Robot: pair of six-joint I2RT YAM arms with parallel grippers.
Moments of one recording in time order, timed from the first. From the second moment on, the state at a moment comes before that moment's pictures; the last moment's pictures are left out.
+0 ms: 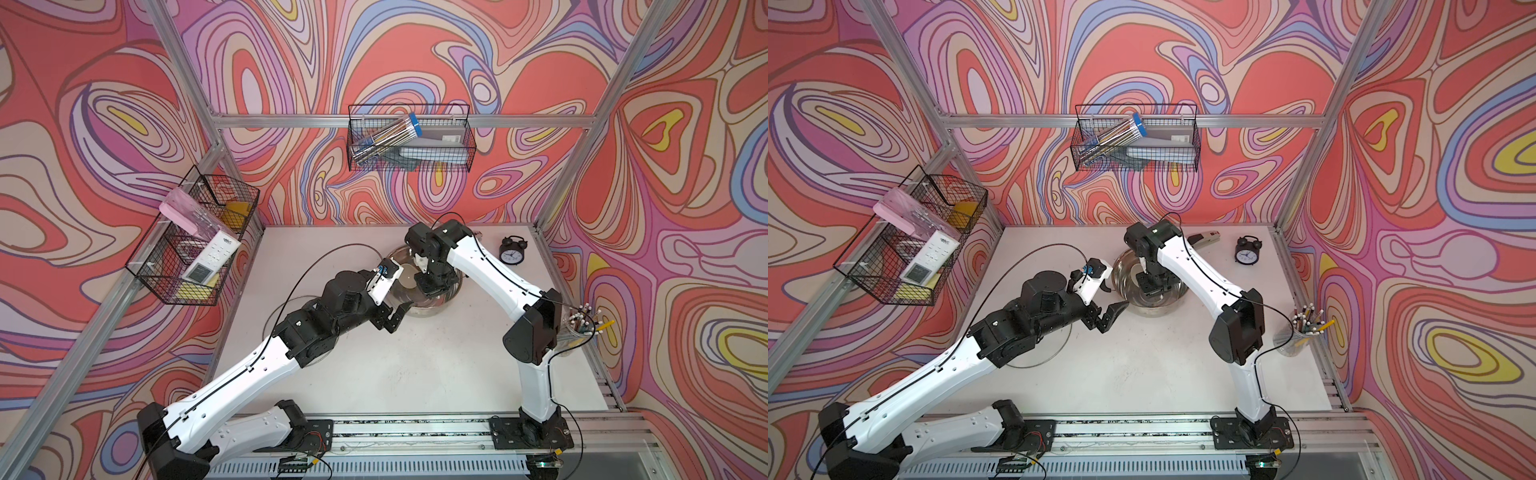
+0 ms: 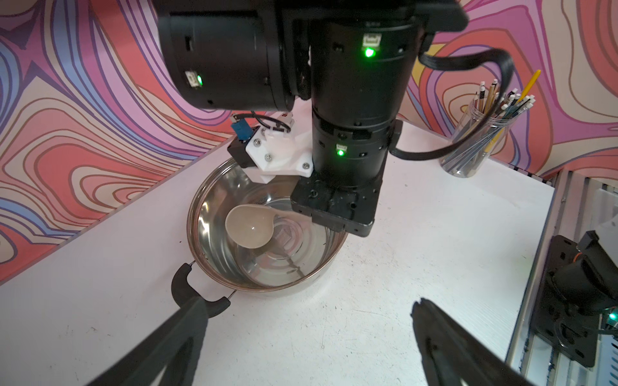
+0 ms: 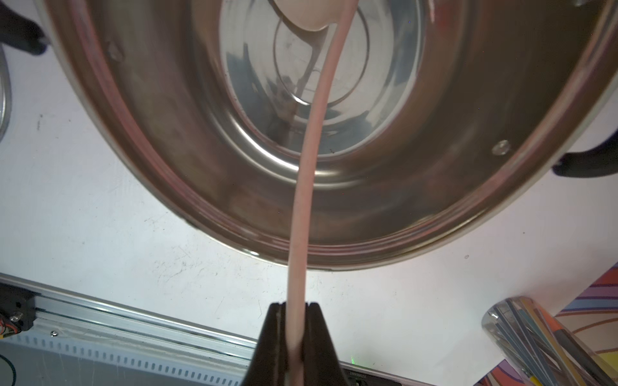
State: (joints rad) left arm -0.81 1.06 1.05 -0.40 -0.01 0.03; right arm 0.66 2.05 2.11 -1.59 0.03 0.25
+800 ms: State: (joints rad) left arm -0.83 1.05 1.05 -0.40 -0.01 0.03; right arm 0.64 1.73 1.73 -1.55 0.15 0.32
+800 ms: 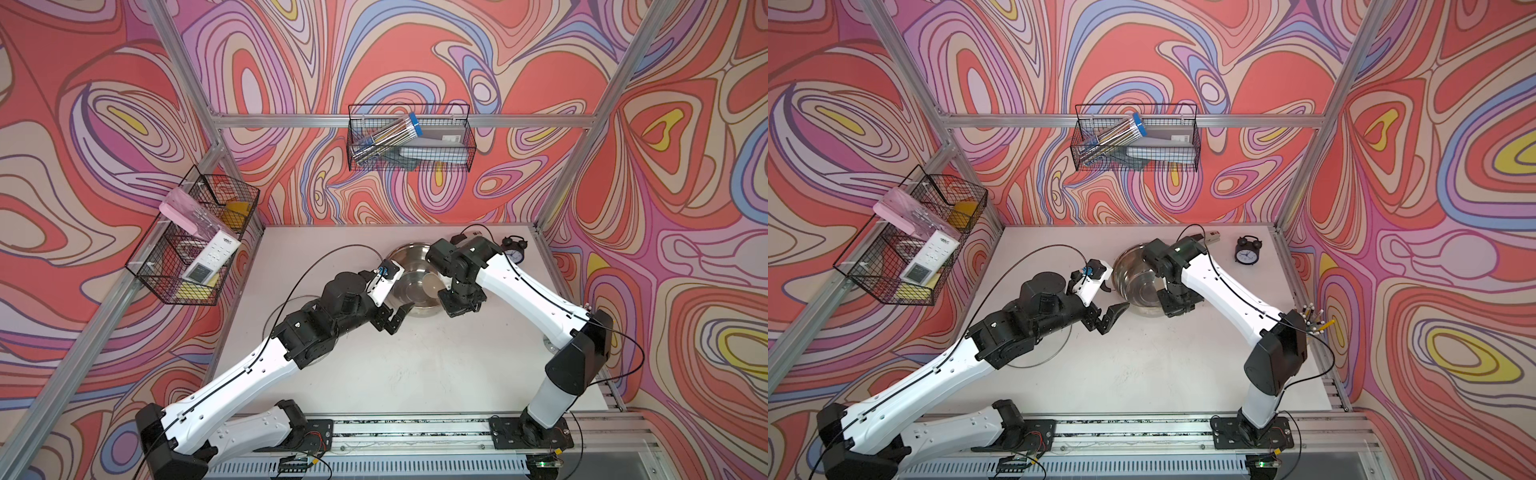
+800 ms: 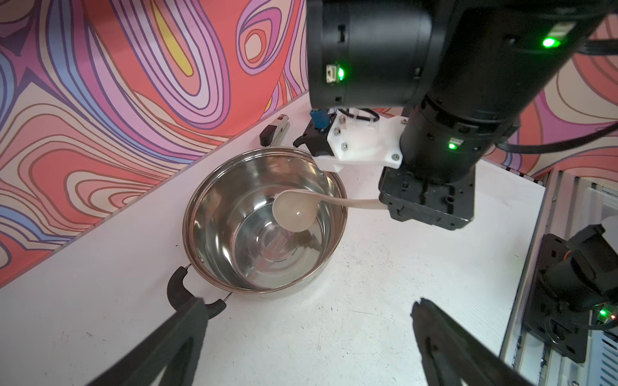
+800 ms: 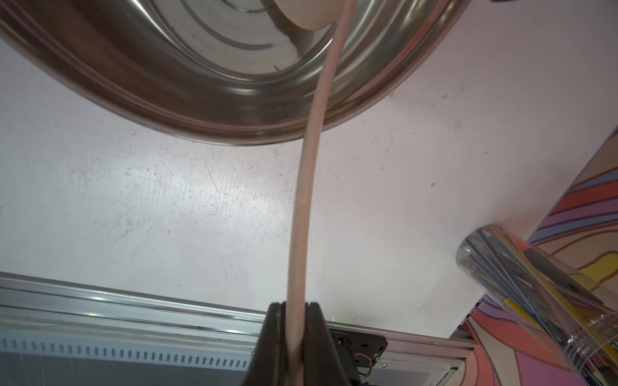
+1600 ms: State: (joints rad) left arm -0.84 1.04 1.05 -0.40 -0.06 0.04; right arm 0.69 2.02 2.08 -1.52 0.06 0.29
